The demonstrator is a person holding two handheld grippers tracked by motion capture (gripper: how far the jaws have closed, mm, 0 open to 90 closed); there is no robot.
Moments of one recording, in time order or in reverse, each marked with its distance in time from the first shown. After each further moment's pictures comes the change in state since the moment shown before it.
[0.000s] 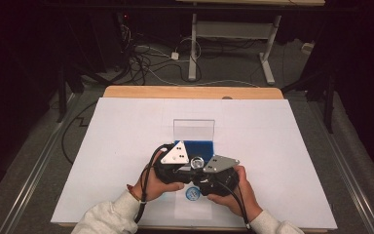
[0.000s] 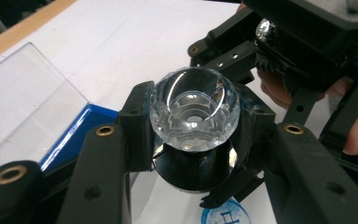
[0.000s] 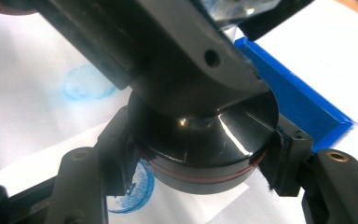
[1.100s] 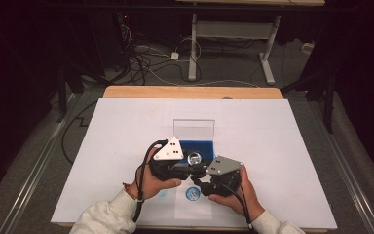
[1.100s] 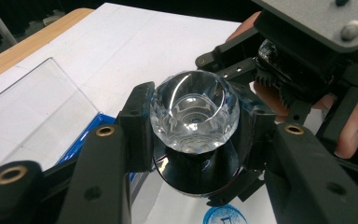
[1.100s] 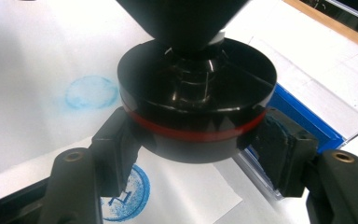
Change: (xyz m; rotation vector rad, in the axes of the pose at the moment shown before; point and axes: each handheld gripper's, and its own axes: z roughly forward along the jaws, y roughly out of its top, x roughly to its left) left arm 0.002 0.005 -0.016 -0.059 0.014 -0.004; right arm -0.002 -0.004 -0.004 -0.075 0.000 -0.029
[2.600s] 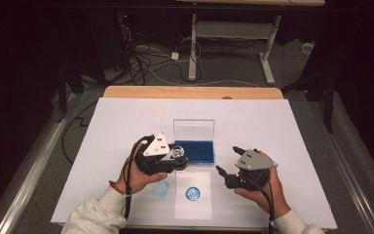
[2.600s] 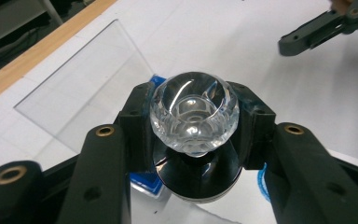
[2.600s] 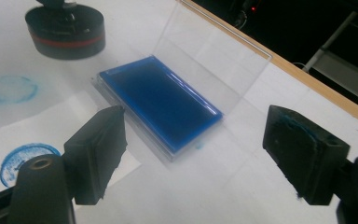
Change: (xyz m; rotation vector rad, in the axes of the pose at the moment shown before) left arm 0.023 -0.016 -0.022 0.095 0.154 0.013; right arm -0.037 -0.016 -0.054 -0.060 -0.221 0.006
